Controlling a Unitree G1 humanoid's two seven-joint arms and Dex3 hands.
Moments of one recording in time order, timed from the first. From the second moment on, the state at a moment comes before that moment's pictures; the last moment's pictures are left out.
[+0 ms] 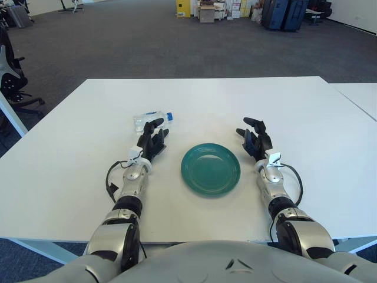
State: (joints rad) left arm -0.29 0.05 0.15 0.91 -0.11 -0.41 -0.18; right arm -0.33 -0.01 -0.11 1.07 0.00 -0.71 -0.01
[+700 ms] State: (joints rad) left arm -0.32 0.27 -0.04 0.29 0.26 0.22 -0.09; right arm -0.33 -0.01 -0.10 1.07 0.00 -0.71 -0.01
